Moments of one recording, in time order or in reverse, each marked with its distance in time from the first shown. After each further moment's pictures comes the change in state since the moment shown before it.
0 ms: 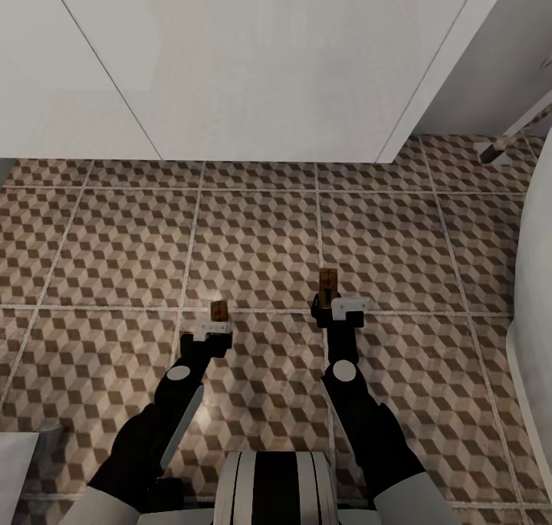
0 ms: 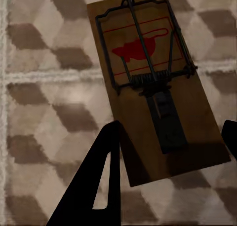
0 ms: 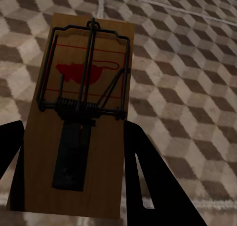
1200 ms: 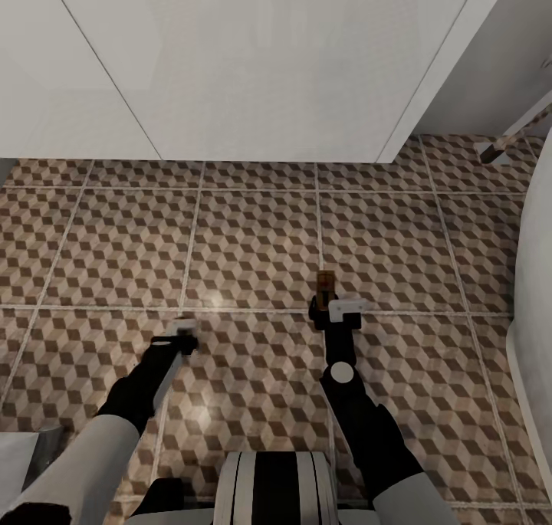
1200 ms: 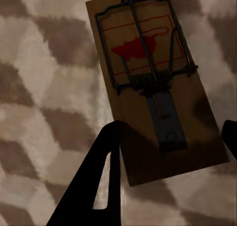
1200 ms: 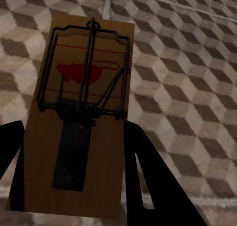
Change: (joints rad) left arm -0.257 0.051 0.186 0.482 -0.014 0.098 0.023; right arm 0.000 0.000 0.015 0.015 0.000 0.000 -0.001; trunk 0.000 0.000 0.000
